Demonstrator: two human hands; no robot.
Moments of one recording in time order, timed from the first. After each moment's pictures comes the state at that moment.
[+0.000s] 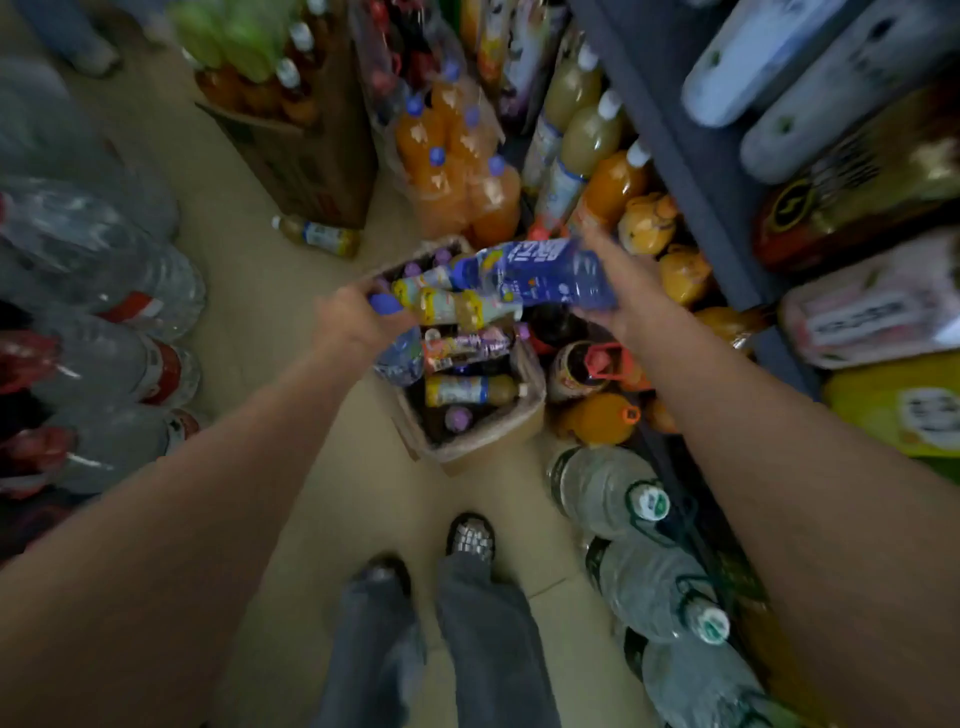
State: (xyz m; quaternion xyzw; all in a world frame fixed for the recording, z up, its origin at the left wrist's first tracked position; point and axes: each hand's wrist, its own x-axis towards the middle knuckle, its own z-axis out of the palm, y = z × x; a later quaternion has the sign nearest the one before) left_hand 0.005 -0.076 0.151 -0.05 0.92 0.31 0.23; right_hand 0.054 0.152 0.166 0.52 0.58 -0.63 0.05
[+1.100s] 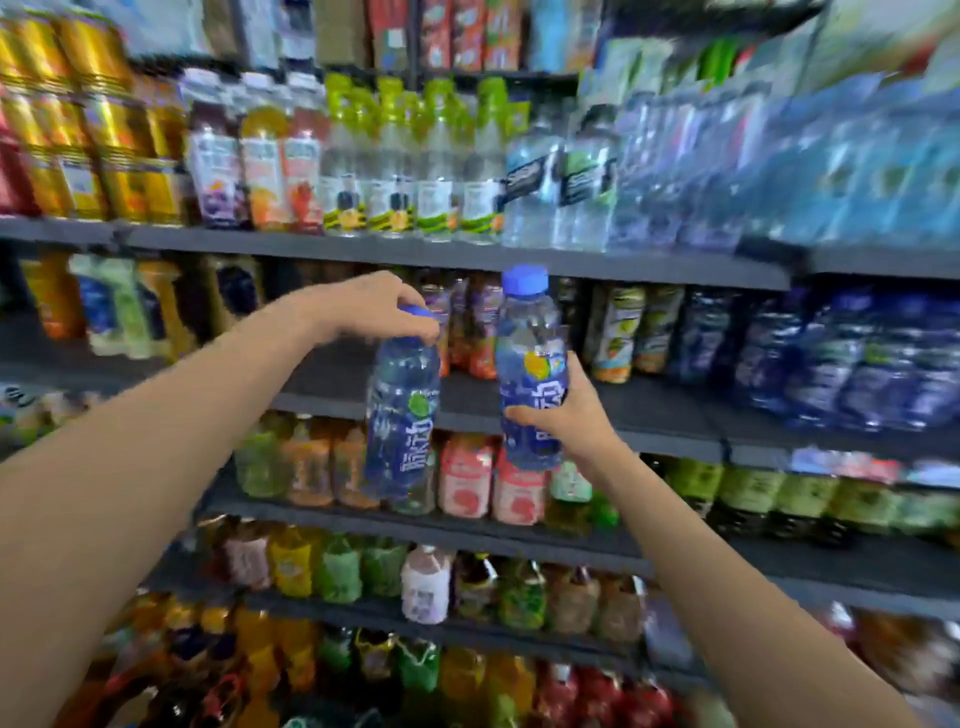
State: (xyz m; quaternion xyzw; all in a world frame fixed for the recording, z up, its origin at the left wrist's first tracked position) left_hand 0.535 0.121 0.807 0.72 0.65 0.22 0.13; right_hand 0.753 0.166 0.689 0.37 0.68 -0.41 -0.48
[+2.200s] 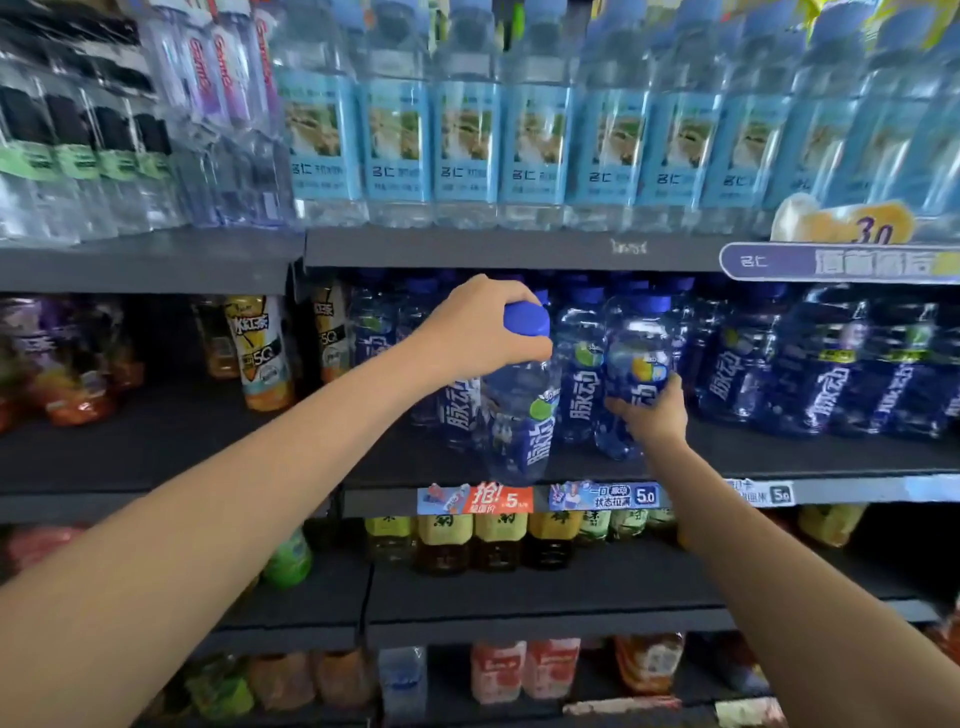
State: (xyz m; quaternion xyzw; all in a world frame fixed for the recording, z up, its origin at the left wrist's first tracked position) left_hand 1.085 0.303 0.789 0.80 0.49 0.33 0.14; right_hand 1.307 0.393 0.653 0.69 0.44 -0.24 -0.53
